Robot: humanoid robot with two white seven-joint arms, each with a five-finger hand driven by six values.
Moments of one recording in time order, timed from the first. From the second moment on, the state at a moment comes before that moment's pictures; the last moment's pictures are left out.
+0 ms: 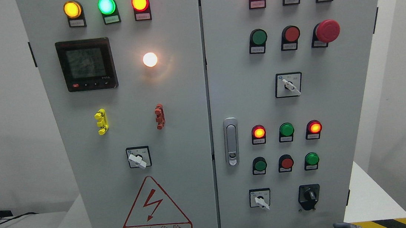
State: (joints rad) left arm -0.04 -0.09 0.08 0.06 0.00 -0.16 0.06; right arm -0.02 0.07 0.01 -1.76 0.26 0.08 -0.39
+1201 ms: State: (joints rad) left arm -0.04 -0.09 0.08 0.06 0.00 -0.16 0.06; right arm -0.14 0.07 0.00 -1.65 0.26 0.09 -0.38
